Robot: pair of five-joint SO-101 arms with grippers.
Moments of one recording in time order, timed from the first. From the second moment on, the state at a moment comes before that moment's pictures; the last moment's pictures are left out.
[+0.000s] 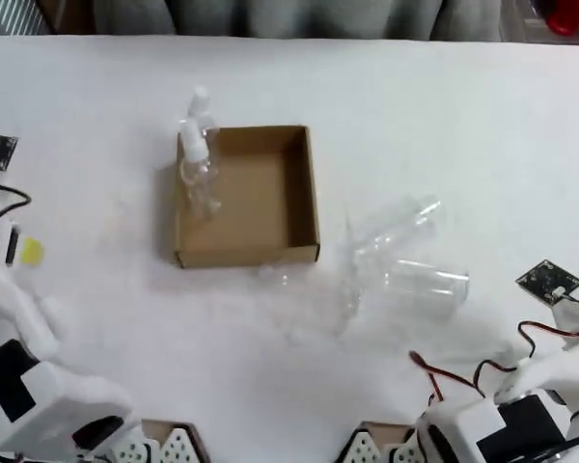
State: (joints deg) left arm -46.8 1.6 20.6 55.3 -42.2; right arm 61.5 -10.3 35.0 67.9 99.6
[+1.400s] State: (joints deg) left arm -48.7 -31.1 61.5 57.1 -52.5; right arm 61.5 -10.3 35.0 67.9 99.6
